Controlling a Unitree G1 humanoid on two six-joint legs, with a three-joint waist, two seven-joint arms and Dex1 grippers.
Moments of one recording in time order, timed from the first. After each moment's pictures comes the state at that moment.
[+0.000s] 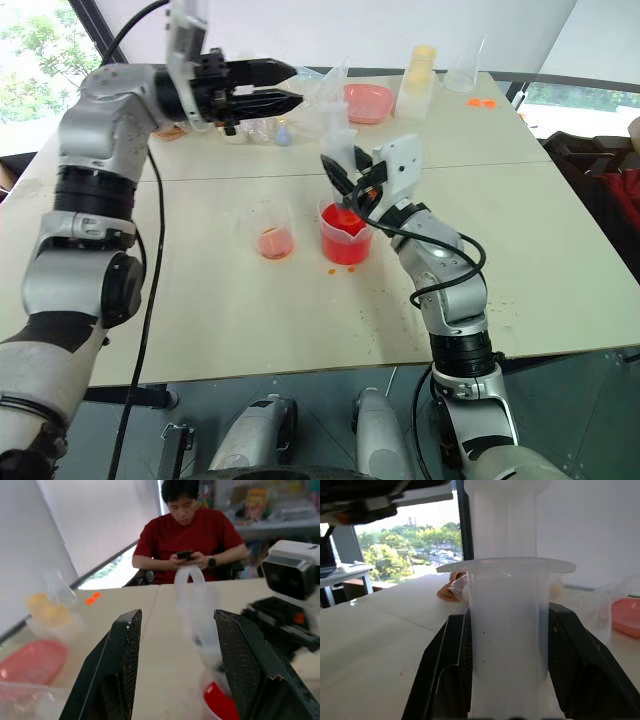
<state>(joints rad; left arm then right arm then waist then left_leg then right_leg) -1.19 0.55 0.05 0.52 -0.42 0.50 -1.33 -0.56 -0.23 -0.03 -0.23 0.36 0.41 0.39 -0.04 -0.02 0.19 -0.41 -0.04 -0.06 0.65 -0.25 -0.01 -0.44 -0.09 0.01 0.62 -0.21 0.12</state>
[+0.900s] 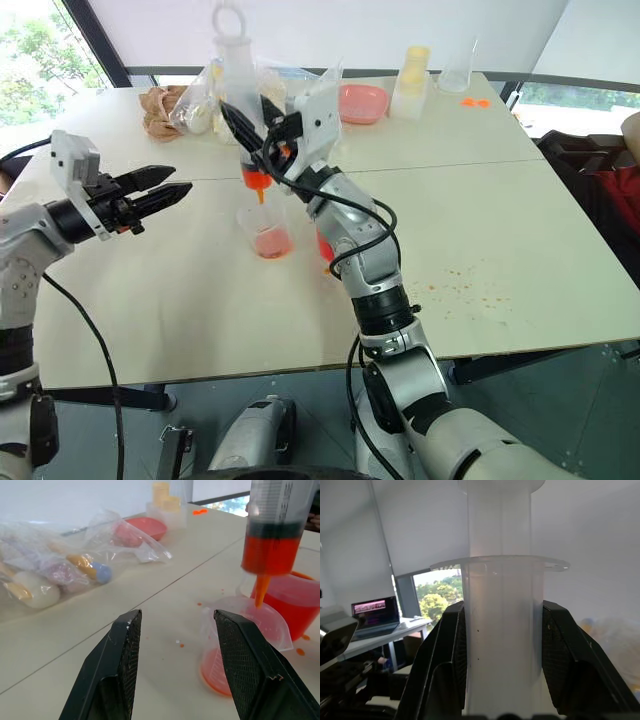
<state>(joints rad) -0.44 0.73 0.33 -0.12 -0.54 0.61 -0.85 -0.78 0.10 0.13 0.13 0.33 0.16 0.45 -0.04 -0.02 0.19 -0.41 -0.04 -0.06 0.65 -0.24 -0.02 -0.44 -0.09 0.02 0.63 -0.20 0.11</state>
